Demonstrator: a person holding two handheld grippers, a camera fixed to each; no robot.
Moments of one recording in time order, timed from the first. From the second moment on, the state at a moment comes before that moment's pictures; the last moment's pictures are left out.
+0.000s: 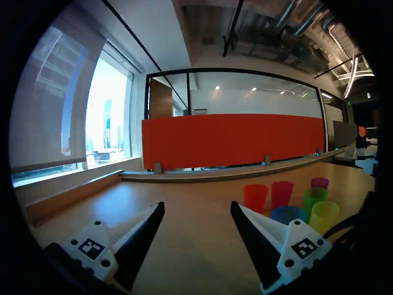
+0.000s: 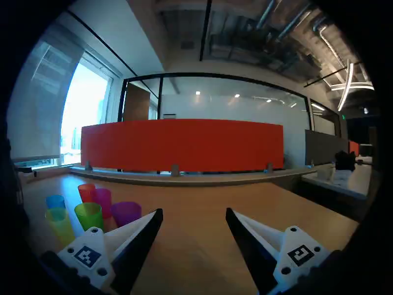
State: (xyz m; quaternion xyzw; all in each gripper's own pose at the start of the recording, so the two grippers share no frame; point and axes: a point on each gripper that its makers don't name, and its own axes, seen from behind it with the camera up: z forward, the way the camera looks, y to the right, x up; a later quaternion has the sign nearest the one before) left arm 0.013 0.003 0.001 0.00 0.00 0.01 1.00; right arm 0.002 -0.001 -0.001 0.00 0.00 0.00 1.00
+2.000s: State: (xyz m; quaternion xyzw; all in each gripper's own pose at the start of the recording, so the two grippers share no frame) left arm 0.058 0.121 -0.019 -0.31 -0.20 0.07 0.93; right arm 0.065 -0.142 -0.020 0.36 -0.15 -0.14 0.91
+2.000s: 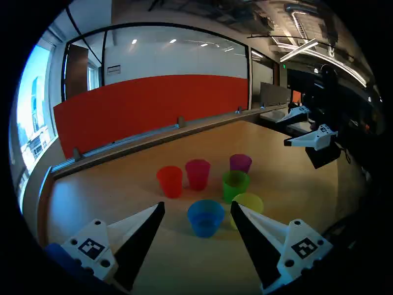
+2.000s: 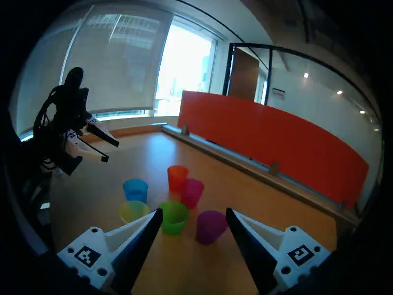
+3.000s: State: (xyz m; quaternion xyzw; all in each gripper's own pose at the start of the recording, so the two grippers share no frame) left arm -0.013 0.137 -0.011 -0.35 -0.27 0.10 0.89; right arm -0.001 -0.179 -0.003 0.41 -0.22 -0.16 0.87
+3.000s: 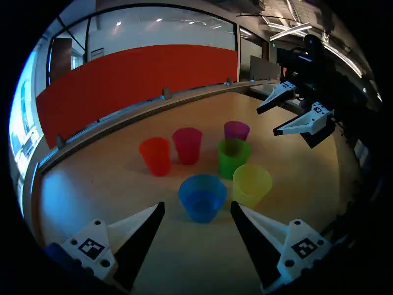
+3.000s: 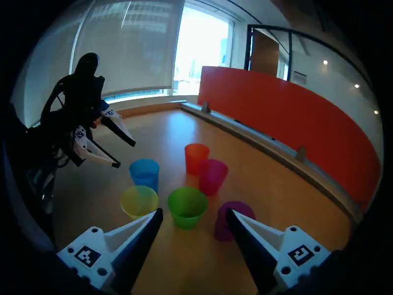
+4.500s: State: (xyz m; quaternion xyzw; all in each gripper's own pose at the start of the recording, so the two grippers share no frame) left arm -0.065 0.169 0.010 -0.38 -0.30 0.11 0.87; right arm -0.058 -0.212 0.018 0.44 -0.25 -0.17 0.84
